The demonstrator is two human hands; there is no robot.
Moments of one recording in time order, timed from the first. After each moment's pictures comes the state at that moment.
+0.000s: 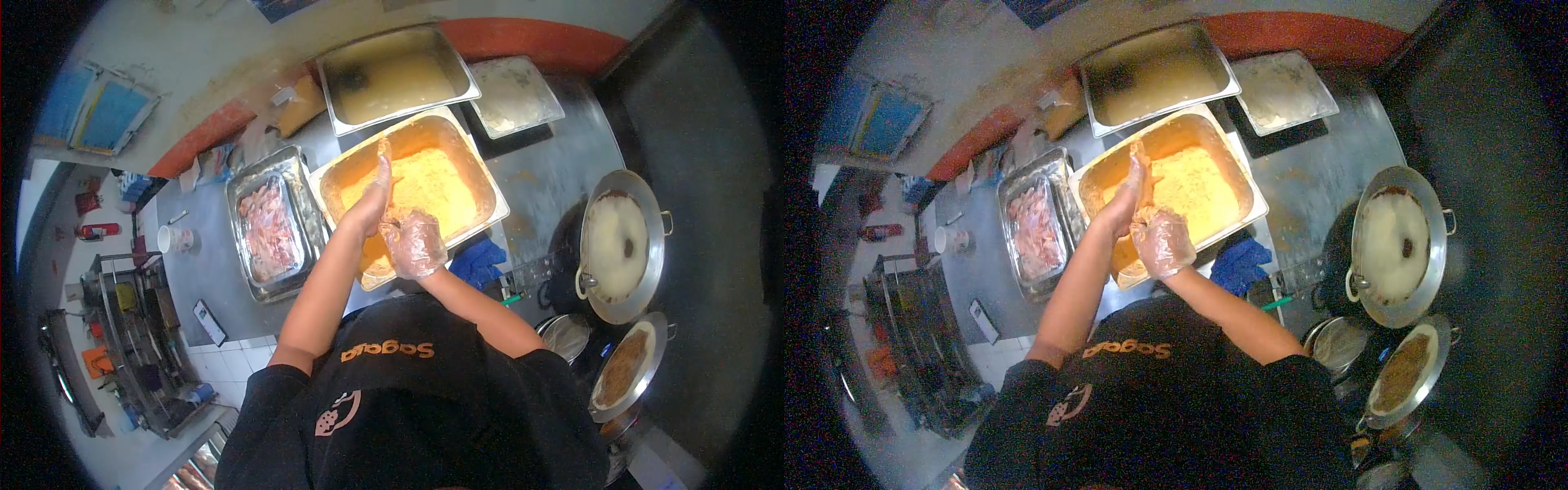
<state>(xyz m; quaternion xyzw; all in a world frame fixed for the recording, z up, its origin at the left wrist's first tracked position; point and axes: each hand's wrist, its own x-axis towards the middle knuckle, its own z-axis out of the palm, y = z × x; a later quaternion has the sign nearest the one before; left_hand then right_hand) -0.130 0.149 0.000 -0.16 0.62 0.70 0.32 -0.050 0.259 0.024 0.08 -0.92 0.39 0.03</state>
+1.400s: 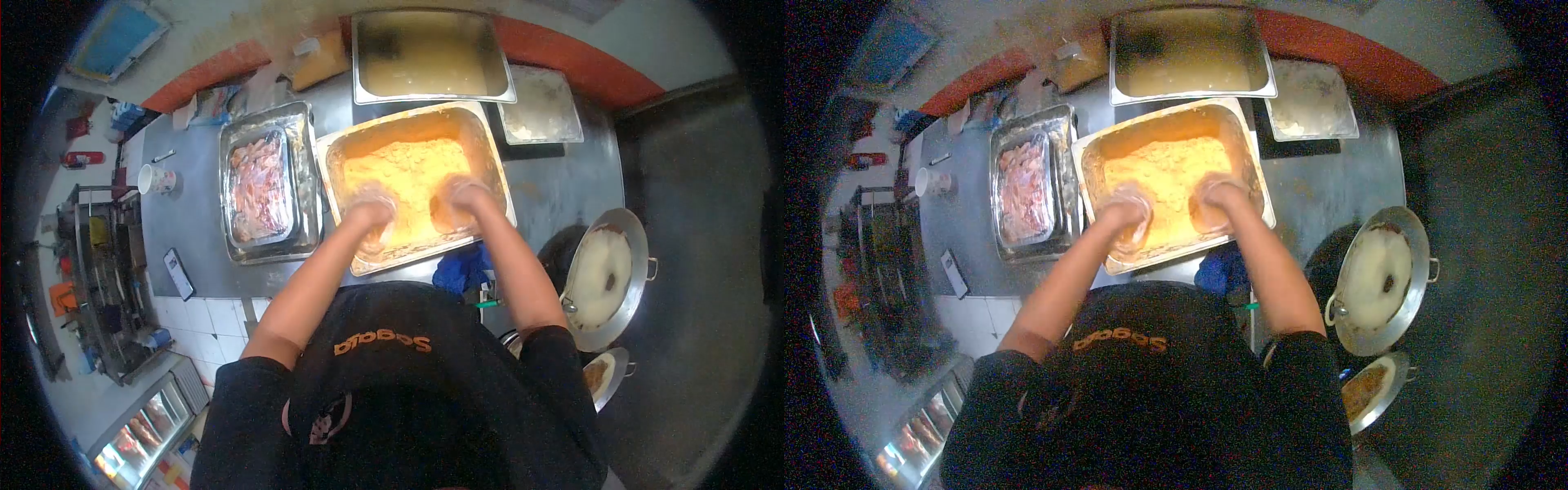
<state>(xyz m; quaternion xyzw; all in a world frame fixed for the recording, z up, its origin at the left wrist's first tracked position) -0.107 0.118 -0.069 0.12 0.93 0.15 0.32 -0.165 0.332 -0.084 0.27 -0.88 0.17 -0.36</state>
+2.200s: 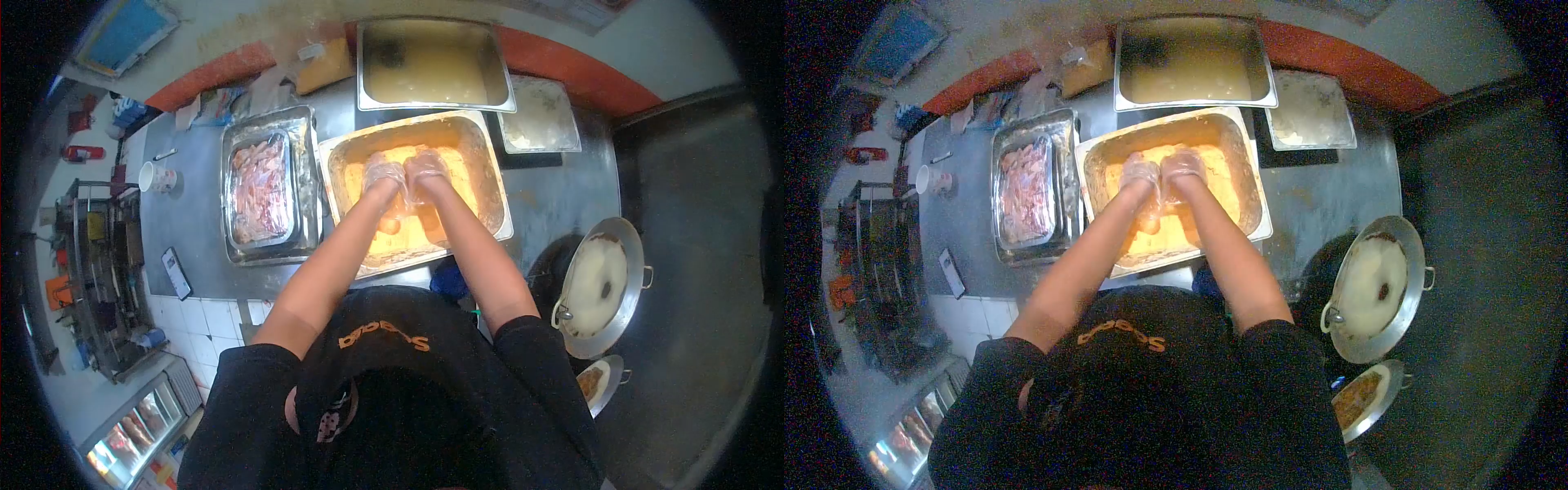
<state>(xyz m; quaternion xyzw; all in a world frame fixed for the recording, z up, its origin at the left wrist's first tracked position) -0.155 0.155 -0.093 -0.29 0.83 0.48 0.04 -0.211 0.266 -0.127 0.17 -0.96 0.15 -0.19</state>
